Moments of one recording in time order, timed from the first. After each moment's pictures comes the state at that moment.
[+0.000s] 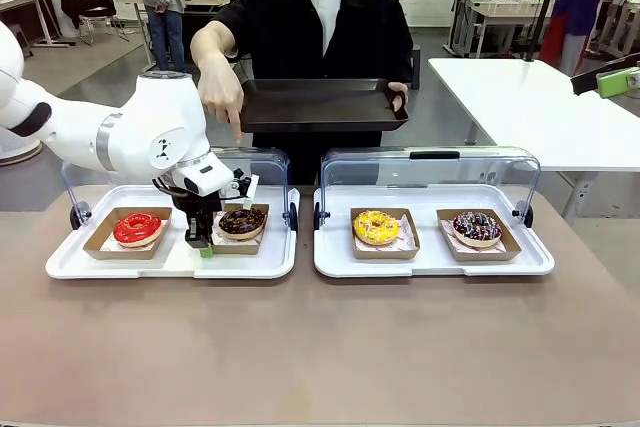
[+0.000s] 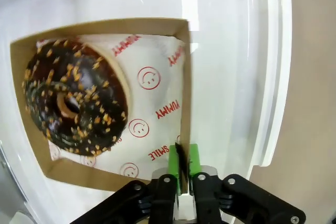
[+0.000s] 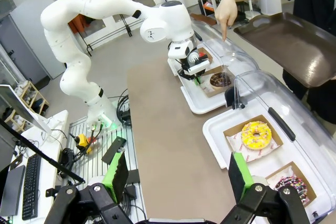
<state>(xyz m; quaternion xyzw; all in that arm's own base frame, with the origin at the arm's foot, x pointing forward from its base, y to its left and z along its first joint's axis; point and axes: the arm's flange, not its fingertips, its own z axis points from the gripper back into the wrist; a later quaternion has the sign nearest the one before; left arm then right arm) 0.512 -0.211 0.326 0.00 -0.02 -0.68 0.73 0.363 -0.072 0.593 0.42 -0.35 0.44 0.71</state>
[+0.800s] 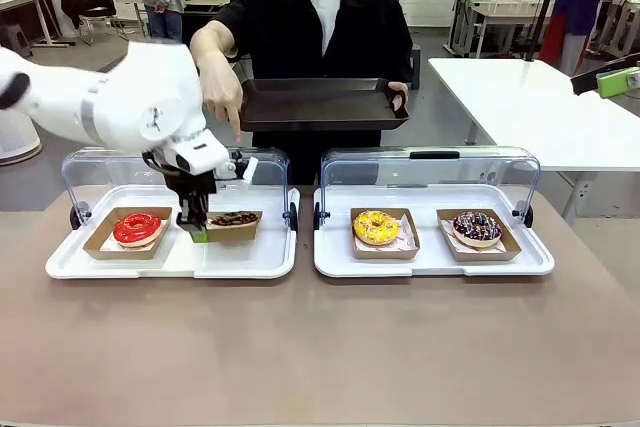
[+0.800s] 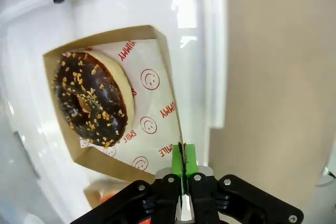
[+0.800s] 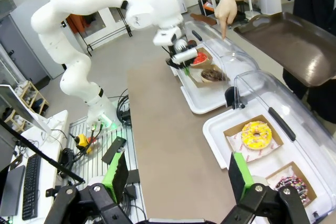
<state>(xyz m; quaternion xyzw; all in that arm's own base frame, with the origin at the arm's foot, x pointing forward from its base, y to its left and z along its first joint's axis) 0.480 -0.214 0.402 0.00 0.00 -0.71 0.71 0.364 -0.072 0.593 0.42 -0.35 0.44 0.71</state>
